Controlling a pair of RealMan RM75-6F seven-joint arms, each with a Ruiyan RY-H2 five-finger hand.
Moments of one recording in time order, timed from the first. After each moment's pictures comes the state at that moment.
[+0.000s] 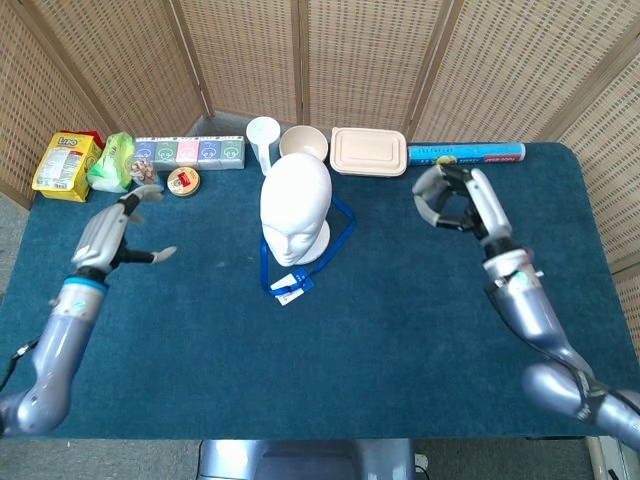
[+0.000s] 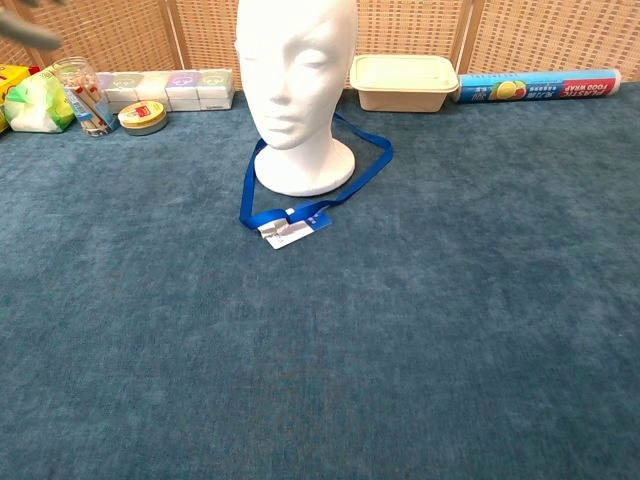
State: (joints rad) left arm -0.58 -1.09 -0.36 -1.88 0.83 1.05 0.03; right arm 0.57 -1.16 0.59 -1.71 -1.11 0.87 0.54
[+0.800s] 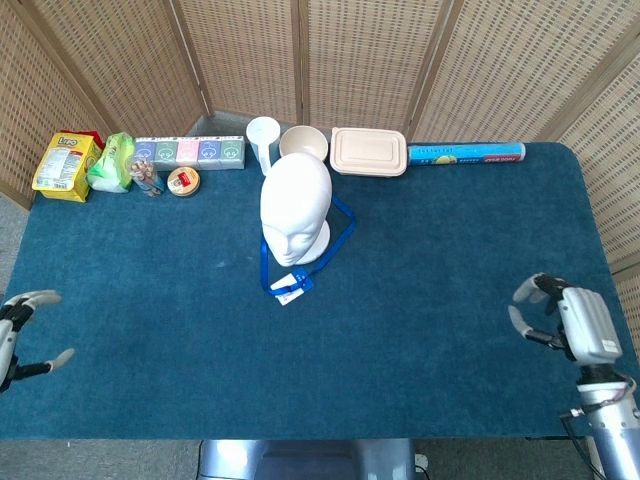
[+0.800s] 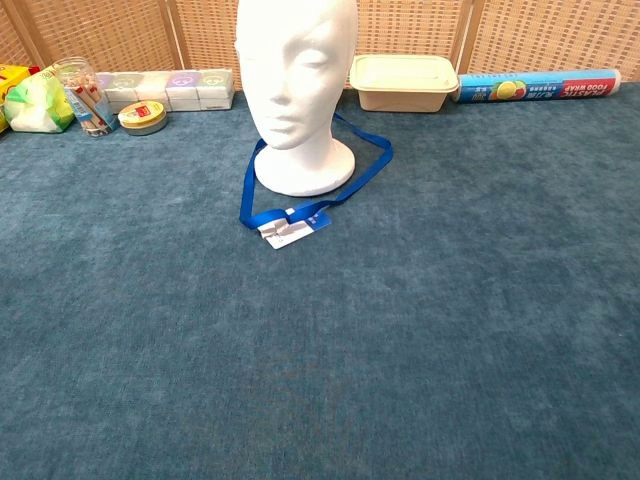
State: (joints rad) left arm -0.08 -1.01 0.01 -1.76 1.42 1.47 -0.23; right arm 0.15 -0.96 0.21 -1.90 -1.40 1.35 0.16
